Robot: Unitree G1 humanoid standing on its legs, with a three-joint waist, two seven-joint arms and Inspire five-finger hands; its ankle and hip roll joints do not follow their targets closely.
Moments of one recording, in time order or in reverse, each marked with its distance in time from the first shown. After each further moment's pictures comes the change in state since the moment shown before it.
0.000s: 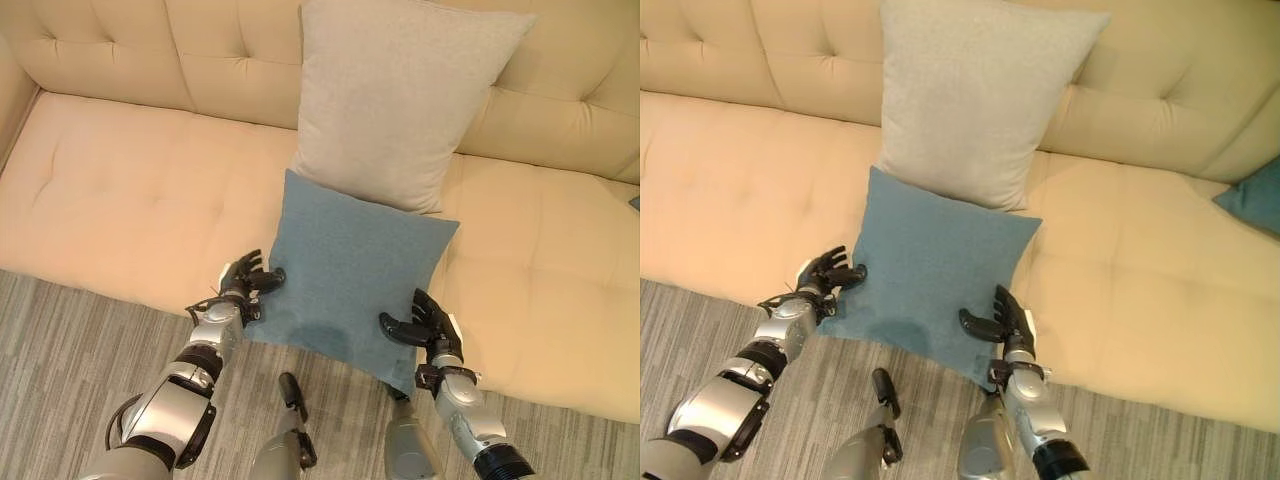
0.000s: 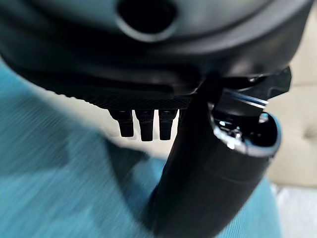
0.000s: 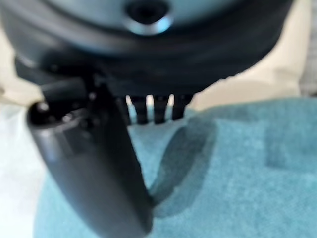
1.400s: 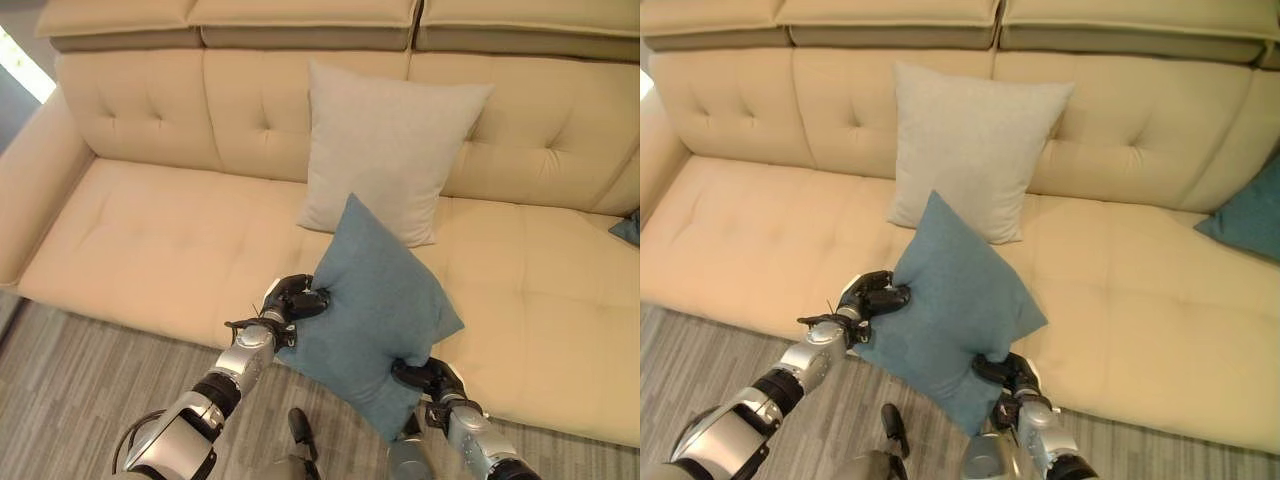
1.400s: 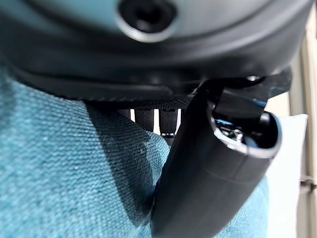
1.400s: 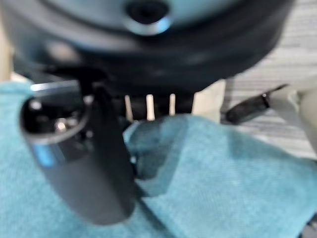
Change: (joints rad) left arm 0.214 -0.020 -0.176 -0.390 -0.049 -0.006 0.042; right arm 0.051 -0.033 0.067 0.173 0.021 0.098 0.022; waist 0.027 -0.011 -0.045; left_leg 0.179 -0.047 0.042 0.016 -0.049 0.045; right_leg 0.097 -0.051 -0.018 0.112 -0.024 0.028
